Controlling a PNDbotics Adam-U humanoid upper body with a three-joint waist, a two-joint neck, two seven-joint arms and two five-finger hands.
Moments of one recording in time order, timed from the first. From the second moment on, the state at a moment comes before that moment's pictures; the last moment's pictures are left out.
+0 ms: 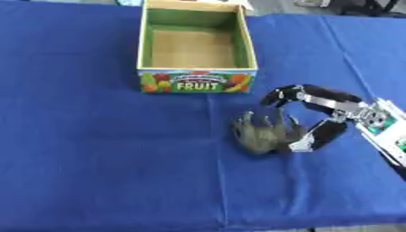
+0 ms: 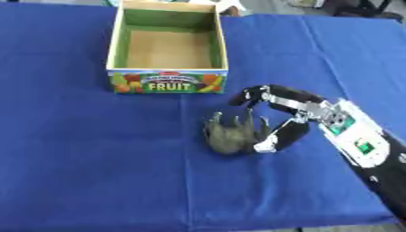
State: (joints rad) left arm -0.31 0.41 0.12 -1.83 -0.05 0.16 0.17; right arm -0.51 -0.64 0.39 -1.49 0.22 -0.32 0.49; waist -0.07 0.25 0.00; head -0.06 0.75
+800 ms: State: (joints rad) left arm -0.31 0.41 0.12 -1.83 -0.05 0.16 0.17; right arm -0.51 -0.64 0.39 -1.51 0.37 -0.36 0.47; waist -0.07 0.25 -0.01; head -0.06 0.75
